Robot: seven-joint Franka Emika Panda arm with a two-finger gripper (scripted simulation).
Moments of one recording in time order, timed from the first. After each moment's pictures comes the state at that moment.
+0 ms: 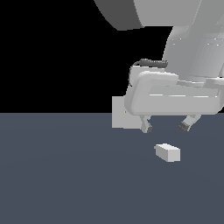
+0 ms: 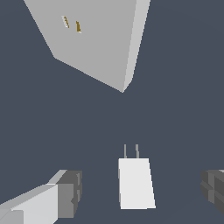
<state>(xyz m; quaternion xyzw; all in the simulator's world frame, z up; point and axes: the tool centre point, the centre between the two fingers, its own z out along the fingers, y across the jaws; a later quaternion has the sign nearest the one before) -0.054 -0.119 0.066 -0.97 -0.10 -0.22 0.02</state>
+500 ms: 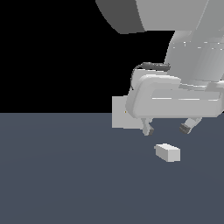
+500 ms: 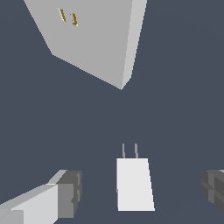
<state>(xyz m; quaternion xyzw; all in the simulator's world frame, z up) -0.054 -0.121 0.061 -0.97 -0.11 -0.23 0.03</state>
